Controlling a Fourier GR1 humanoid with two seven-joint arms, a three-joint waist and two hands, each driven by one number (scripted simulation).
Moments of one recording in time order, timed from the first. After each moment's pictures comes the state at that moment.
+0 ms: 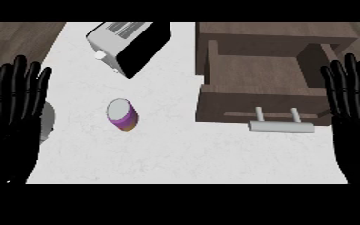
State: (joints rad) left arm 0.00 0.08 0.03 -2.10 0.00 -0.03 -0.02; right arm -0.01 -0.11 0.00 -2.10 0.01 -0.02 0.01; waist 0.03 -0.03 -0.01
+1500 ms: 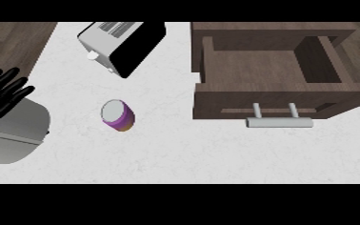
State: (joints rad) left arm 0.00 0.51 0.31 -1.83 0.73 -0.62 0.31; right arm 0.29 -0.13 -0.28 -2.13 -0.22 0.10 0.12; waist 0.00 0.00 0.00
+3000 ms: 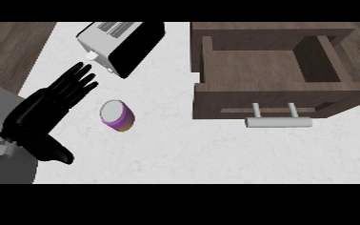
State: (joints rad) left arm -0.16 0.29 0.14 -1.59 0.58 -0.47 0.38; right arm 0.43 -0.11 -0.56 -2.13 -0.41 0.39 0.07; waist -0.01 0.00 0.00
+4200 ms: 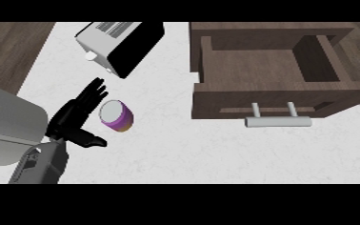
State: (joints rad) left arm -0.28 0.25 0.16 -0.95 0.16 -0.50 -0.19; right arm 0.41 -0.07 -0.68 -2.17 -0.48 0.49 0.14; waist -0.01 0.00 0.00
